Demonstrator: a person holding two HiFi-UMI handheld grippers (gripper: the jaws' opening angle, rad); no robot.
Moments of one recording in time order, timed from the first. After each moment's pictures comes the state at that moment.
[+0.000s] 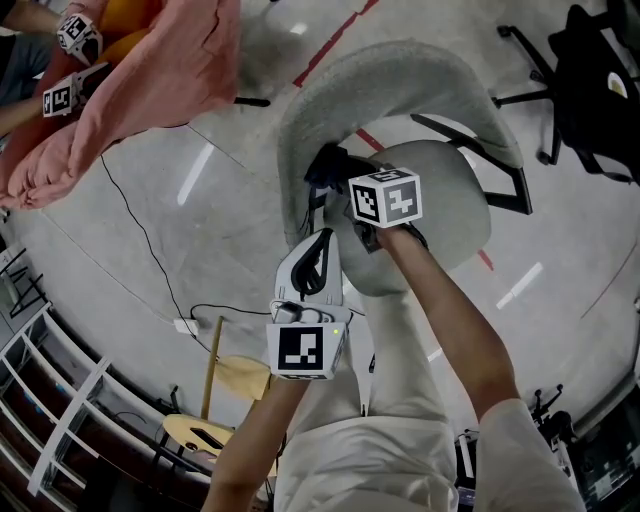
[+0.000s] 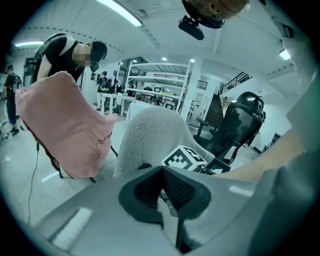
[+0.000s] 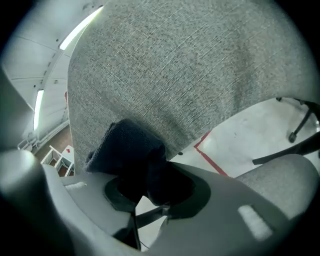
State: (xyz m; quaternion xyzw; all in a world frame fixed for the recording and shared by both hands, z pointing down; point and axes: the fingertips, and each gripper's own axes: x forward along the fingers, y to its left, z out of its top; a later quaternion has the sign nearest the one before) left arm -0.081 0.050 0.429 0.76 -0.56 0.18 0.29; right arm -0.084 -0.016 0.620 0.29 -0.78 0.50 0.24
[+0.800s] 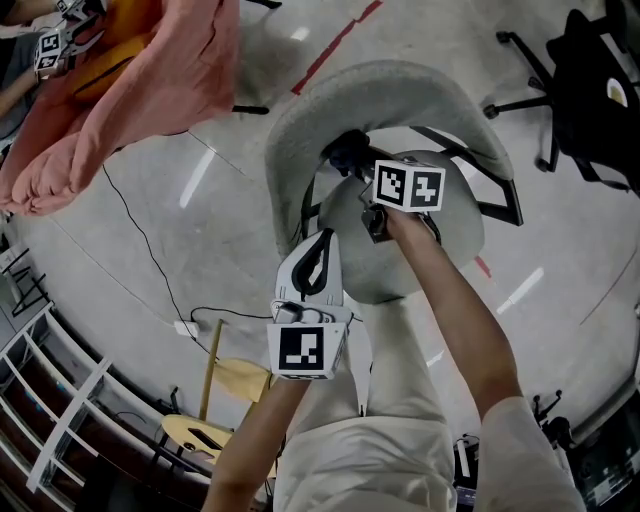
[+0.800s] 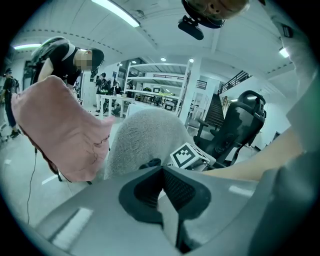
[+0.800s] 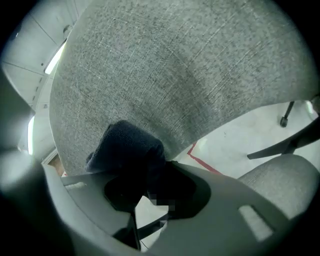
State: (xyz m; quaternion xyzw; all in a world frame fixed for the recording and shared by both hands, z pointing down) left arm -0.060 0.026 0.425 0.76 -0.56 0.17 0.28; right arm -0.029 -0.071 0.620 0.35 -0.73 0.55 0.18
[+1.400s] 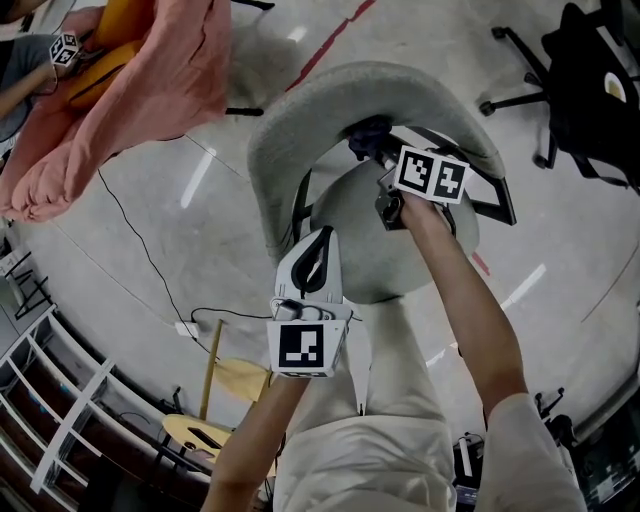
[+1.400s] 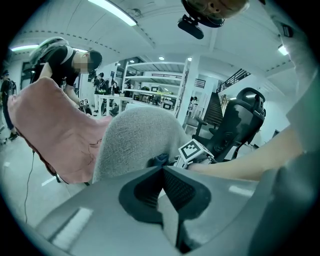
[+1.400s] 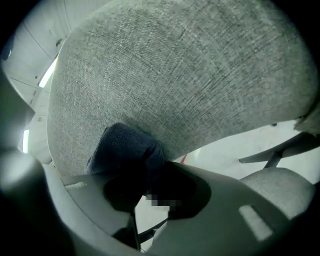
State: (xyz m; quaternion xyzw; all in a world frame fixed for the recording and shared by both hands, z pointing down) left arm -0.039 0.017 0.426 0.76 -0.56 0.18 0.27; right arm 0.032 -0.106 0.617 0.40 -0.71 0.57 0.13
